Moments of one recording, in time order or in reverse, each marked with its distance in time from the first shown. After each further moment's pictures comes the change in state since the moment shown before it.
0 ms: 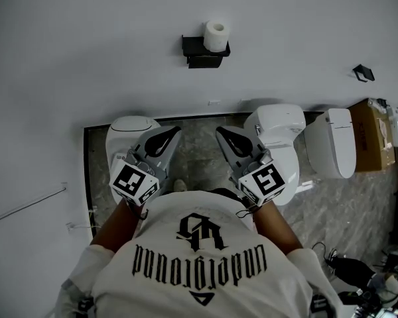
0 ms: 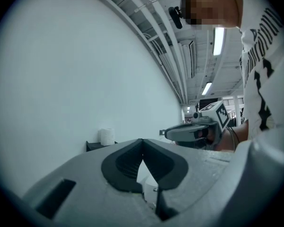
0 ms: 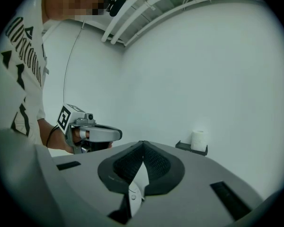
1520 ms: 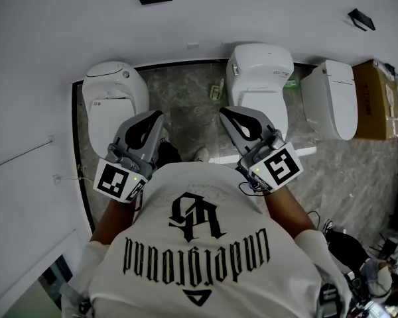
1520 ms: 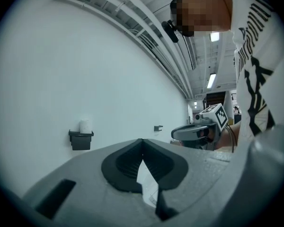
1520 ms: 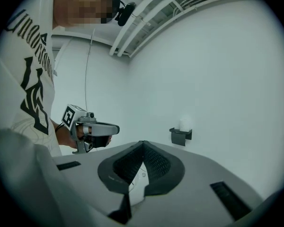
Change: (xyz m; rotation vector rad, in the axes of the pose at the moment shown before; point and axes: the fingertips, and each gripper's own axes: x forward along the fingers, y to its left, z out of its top) left arm 0.021 -0.240 -0.034 0.001 0.035 0.125; right arm -0.255 -0.014 -0.074 0.041 -0.009 0.120
